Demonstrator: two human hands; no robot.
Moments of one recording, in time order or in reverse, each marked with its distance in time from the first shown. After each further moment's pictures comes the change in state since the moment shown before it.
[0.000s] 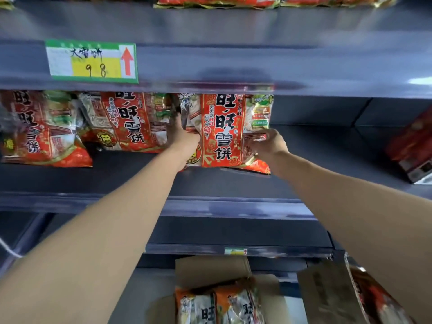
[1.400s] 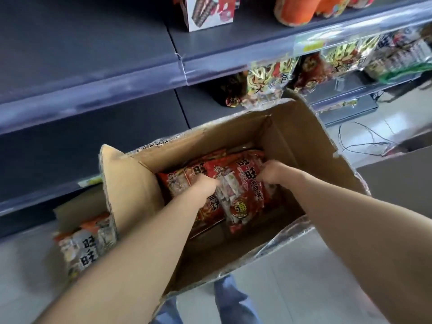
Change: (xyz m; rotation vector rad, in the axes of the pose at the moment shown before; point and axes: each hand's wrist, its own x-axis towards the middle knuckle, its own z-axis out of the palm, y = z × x) left_hand -0.359 -0.131 0.471 0.382 -0.690 -0.655; right_hand -0.105 0.433 -0.375 -0.592 -0.403 0.646
